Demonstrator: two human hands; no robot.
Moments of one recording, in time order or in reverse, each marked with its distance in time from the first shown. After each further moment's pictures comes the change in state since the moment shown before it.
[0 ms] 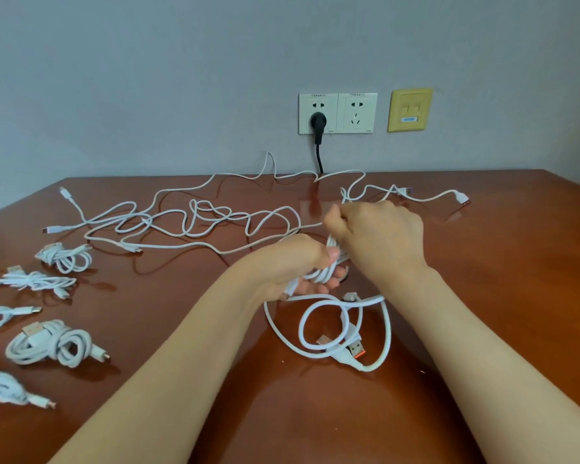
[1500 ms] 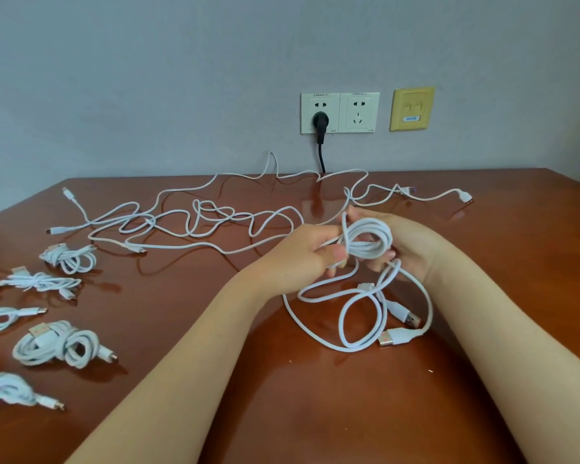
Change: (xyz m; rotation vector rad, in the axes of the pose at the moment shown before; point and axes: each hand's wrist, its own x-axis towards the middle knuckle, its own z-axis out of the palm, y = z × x) left_hand 0.001 -0.009 -0.008 0.365 0.046 0.506; right_hand 0.010 0.033 0.006 1.654 -0.710 0.607
